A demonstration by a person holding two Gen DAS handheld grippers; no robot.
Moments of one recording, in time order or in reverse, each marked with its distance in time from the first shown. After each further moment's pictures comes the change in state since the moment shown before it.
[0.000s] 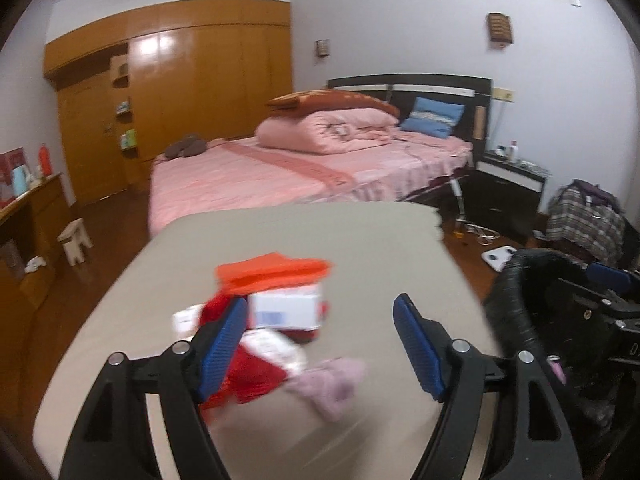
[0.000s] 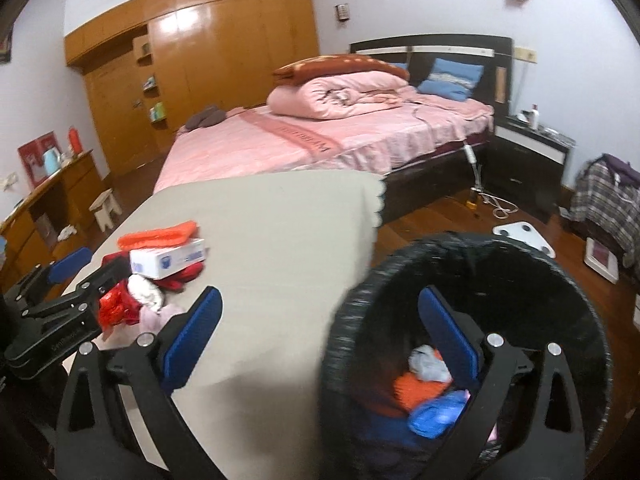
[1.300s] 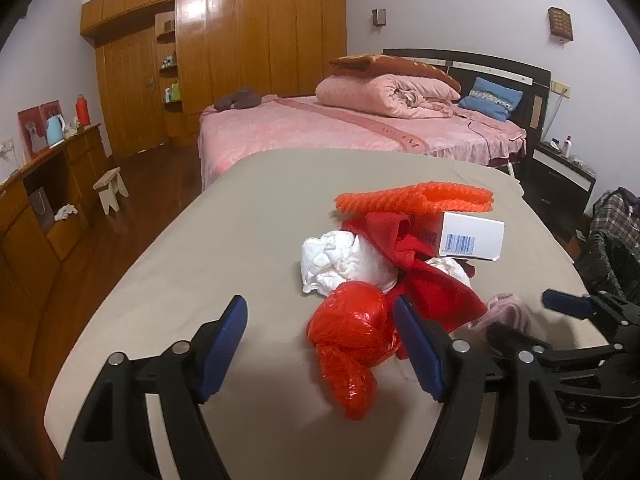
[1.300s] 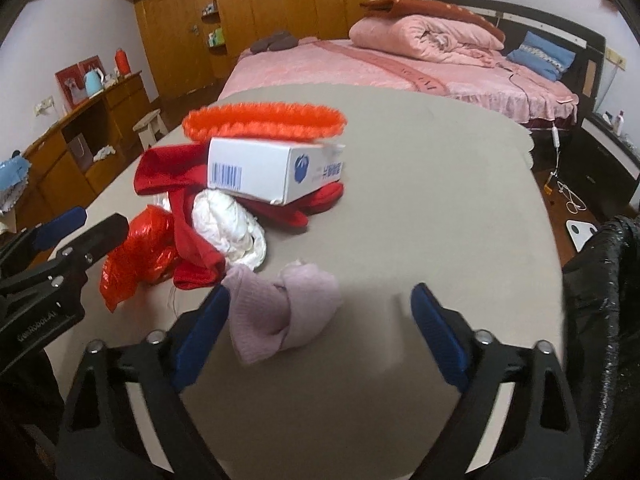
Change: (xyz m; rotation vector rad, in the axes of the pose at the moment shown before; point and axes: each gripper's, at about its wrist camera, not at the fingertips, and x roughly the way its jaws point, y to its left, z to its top) left arm 0.030 0.110 -0.049 -0.099 0.128 0.110; right arm 0.110 0.135 -0.041 -0.157 0.239 0.164
